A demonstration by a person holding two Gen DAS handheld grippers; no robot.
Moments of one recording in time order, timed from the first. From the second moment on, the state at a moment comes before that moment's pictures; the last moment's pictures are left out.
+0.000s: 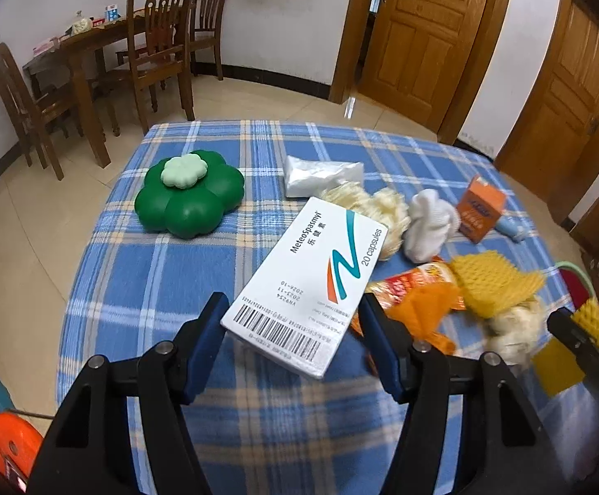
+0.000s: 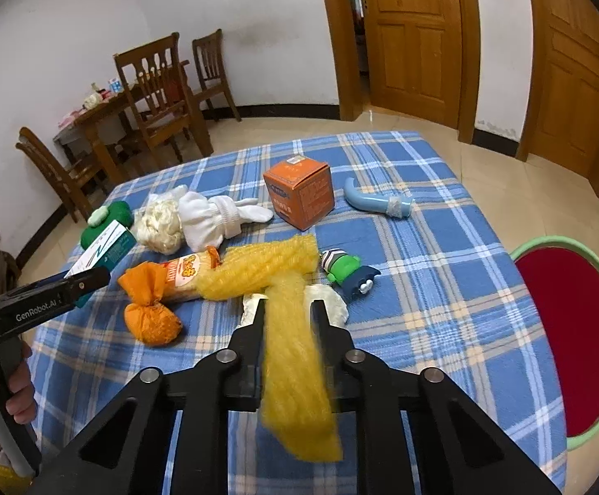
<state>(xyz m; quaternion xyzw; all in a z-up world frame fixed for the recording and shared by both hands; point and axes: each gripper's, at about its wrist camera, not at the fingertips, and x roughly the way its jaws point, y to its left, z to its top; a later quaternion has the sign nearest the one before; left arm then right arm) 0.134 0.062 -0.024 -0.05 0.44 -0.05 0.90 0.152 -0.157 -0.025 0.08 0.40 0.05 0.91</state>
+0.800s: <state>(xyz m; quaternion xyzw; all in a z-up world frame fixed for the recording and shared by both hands) 0.082 0.060 -0.003 -0.11 0.41 -0.05 0.90 0.114 -0.171 0.002 0.10 0.36 0.08 0.92</state>
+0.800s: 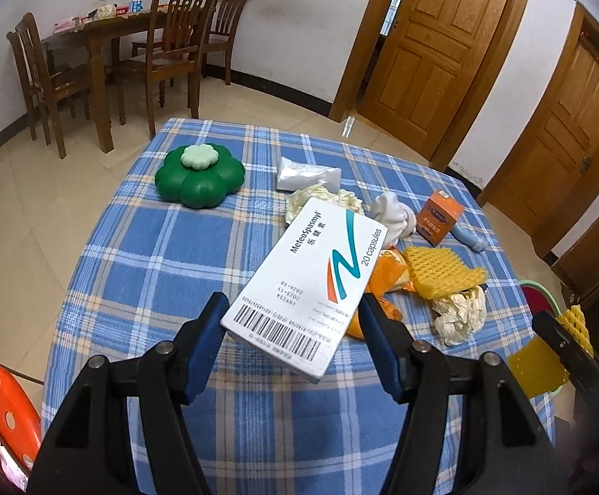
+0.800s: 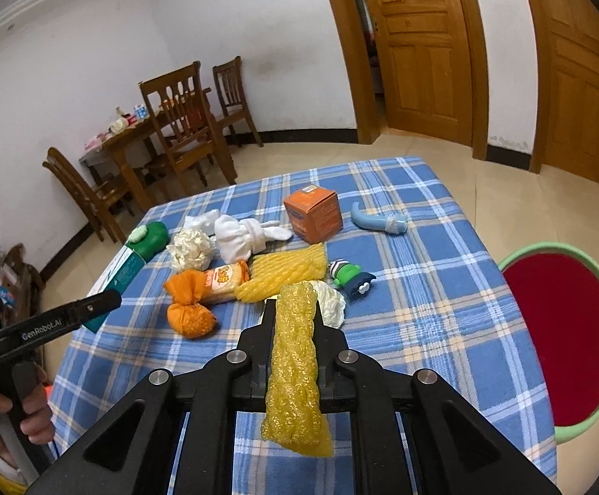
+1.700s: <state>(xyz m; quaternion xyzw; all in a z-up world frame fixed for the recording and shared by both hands) 0.083 -0.089 0.024 -0.03 0.42 -0.19 0.89 0.079 -0.333 -0.006 0.17 0.35 -0.09 0.92</state>
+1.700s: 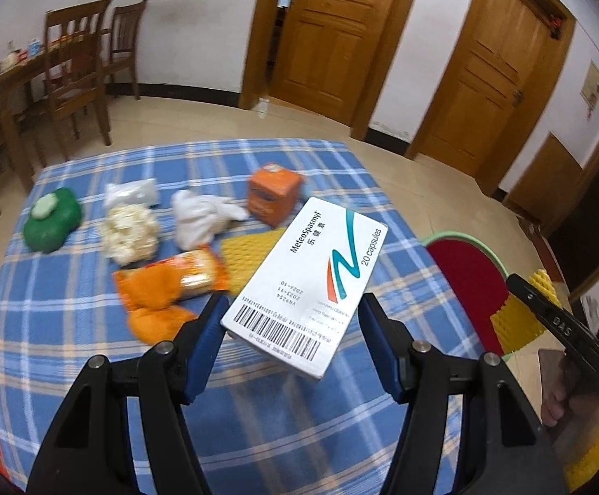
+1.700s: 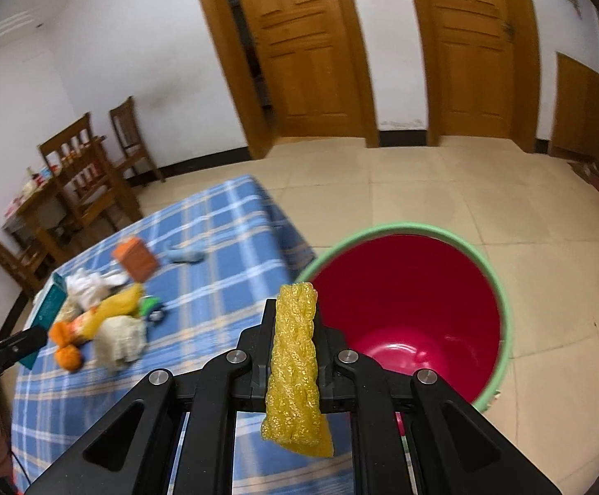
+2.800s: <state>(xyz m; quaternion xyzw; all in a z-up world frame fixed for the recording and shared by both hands) 0.090 -0.280 -0.006 0.10 0.44 -0.32 0.83 0.033 -0.433 -0.019 0.24 0.33 -0.18 0.89</state>
